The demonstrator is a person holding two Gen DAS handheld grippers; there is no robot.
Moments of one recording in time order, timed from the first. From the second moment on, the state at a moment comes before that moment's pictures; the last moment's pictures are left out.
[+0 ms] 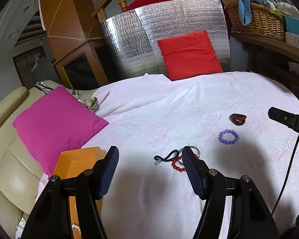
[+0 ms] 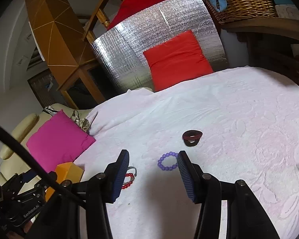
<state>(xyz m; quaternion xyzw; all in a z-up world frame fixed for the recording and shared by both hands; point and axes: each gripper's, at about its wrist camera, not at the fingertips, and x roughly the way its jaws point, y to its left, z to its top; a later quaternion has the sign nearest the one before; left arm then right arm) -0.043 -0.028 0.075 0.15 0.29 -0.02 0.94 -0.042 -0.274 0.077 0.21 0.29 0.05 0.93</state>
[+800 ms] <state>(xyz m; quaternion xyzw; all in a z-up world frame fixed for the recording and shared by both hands) -0.003 -0.033 0.040 0.13 0.32 -0.03 0.94 -0.012 -0.273 0.054 0.20 0.33 0.02 0.92</state>
